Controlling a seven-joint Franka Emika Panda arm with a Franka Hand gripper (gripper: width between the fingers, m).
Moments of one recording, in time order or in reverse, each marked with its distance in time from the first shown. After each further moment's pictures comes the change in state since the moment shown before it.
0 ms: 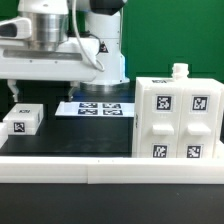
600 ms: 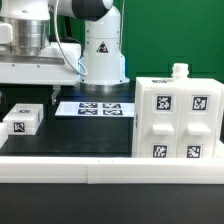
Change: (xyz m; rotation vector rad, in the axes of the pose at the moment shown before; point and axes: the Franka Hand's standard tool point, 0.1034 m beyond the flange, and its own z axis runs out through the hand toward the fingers) arm -0.017 0.030 0.014 -0.012 -0.016 -0.023
